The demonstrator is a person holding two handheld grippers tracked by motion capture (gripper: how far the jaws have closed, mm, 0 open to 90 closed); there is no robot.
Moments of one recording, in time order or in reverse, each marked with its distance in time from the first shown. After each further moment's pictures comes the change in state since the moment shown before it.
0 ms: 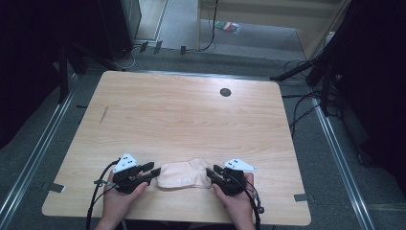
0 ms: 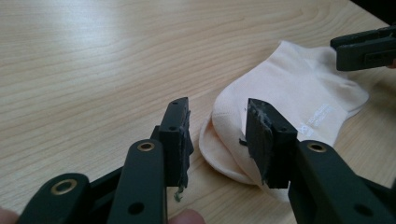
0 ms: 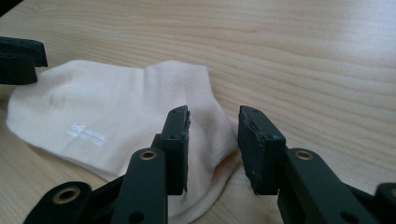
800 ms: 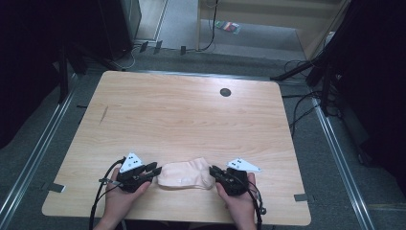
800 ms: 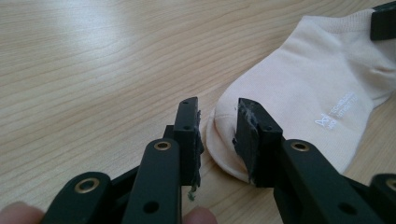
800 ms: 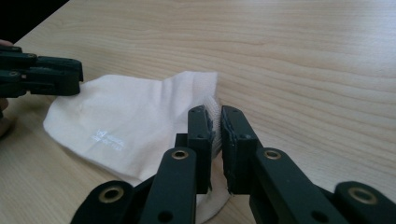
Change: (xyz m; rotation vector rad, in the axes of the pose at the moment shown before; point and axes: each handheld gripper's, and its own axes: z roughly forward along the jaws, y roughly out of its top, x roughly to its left) left arm -0.001 0.001 0.009 0.026 0.028 0.077; right arm 0.000 0.004 -0.011 -0.029 0.047 0.019
